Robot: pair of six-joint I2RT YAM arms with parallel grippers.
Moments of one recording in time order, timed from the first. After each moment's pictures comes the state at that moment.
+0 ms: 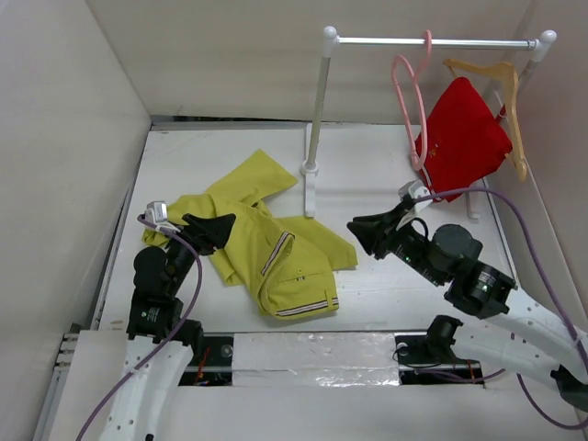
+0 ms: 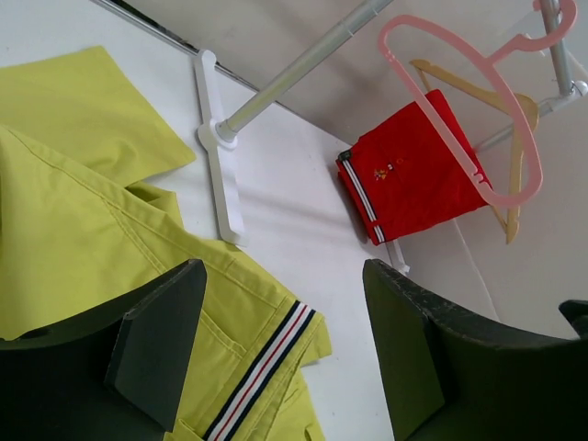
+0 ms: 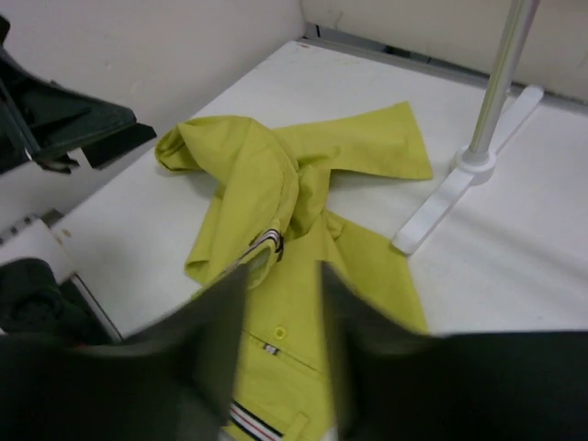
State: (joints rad) left arm -0.14 0.34 0.44 -0.11 0.23 -0.80; right arm 0.96 0.70 0.84 -0.16 0.22 0.23
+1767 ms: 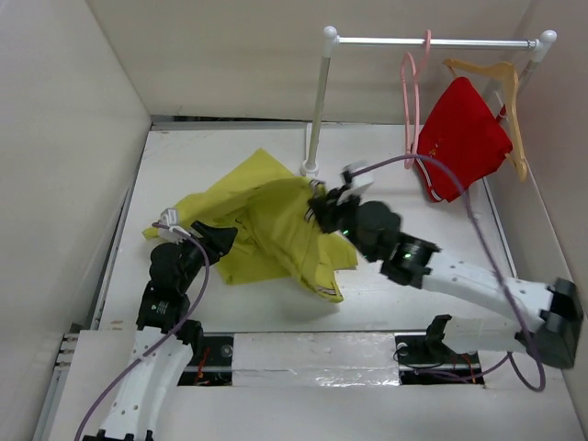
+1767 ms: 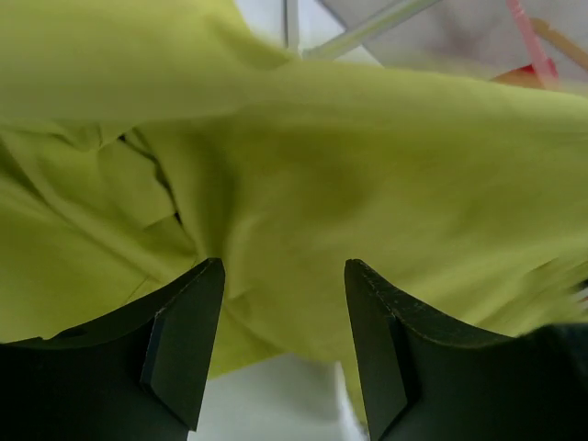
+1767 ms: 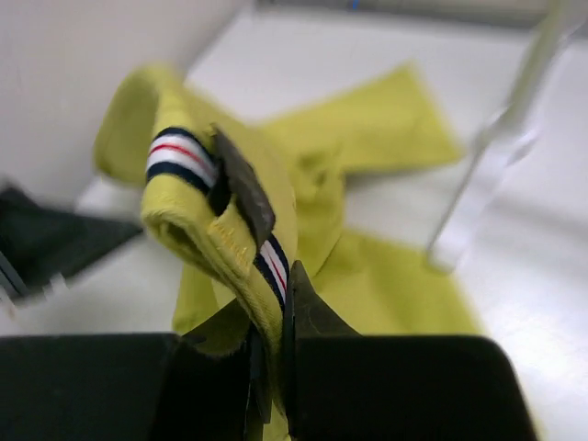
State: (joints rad) left arm -0.14 0.37 0.33 -0.18 0.17 -0.83; right arm 1.07 1.26 0.93 0.15 0.45 0.36
